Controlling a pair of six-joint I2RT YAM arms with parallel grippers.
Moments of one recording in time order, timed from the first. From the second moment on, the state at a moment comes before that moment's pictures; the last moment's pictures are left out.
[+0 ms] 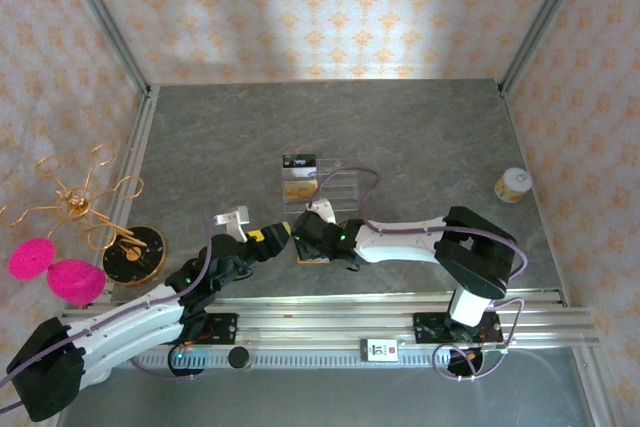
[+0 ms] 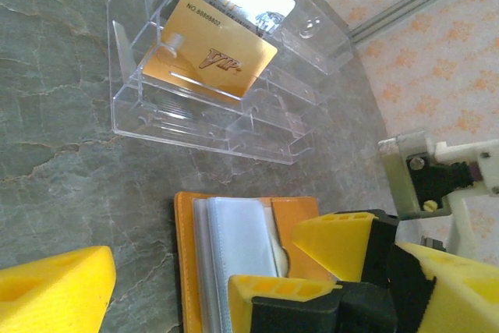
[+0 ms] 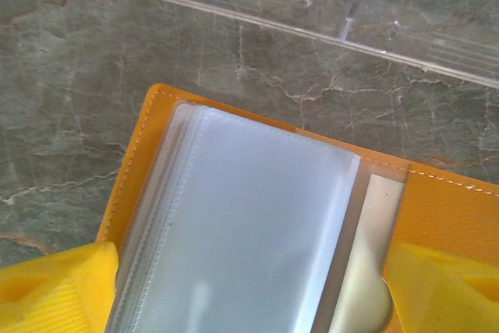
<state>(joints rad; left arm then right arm) -0.73 0.69 0.08 0.26 -0.13 -0.96 1.12 1.71 0.95 -0.34 0.34 0.71</state>
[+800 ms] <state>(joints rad) -0.73 0.89 0.08 0.35 -0.04 -0.94 1.12 1.71 0.85 -0.16 0.34 0.75</state>
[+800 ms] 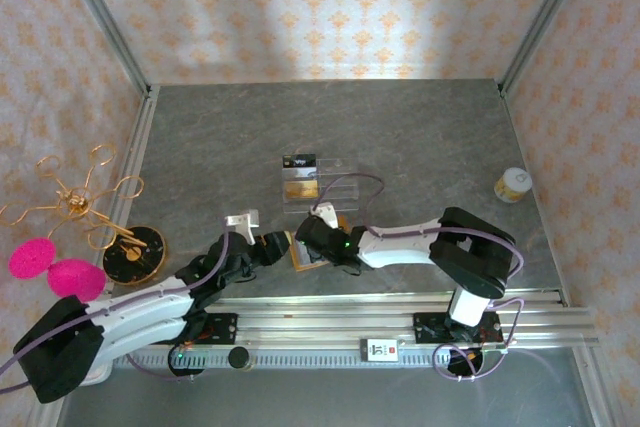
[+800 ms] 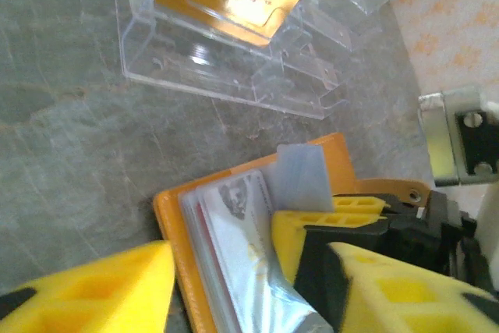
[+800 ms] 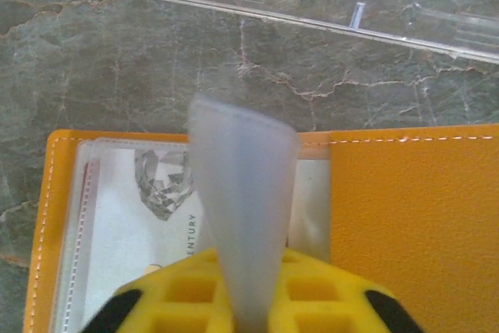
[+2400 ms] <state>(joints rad) -0.78 1.49 0.37 0.45 0.14 -0.93 1.12 1.51 0.66 -0.18 0.39 1.01</state>
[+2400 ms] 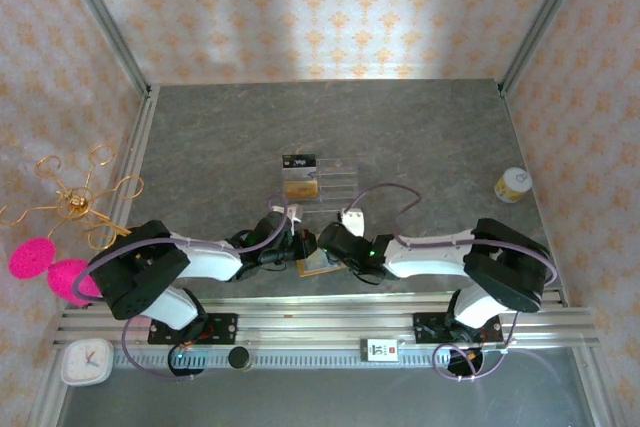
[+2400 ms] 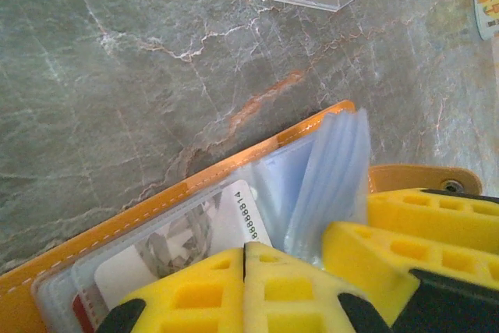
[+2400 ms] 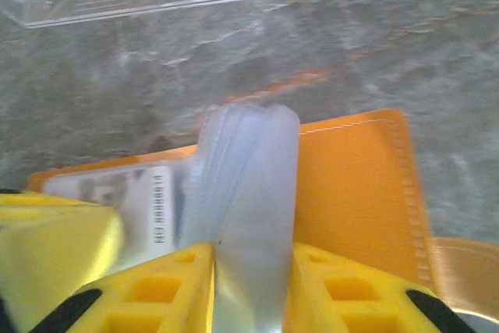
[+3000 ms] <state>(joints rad) -0.78 1.49 0.37 0.45 0.16 -0.87 1.06 1.23 0.64 -0.14 0.17 0.86</state>
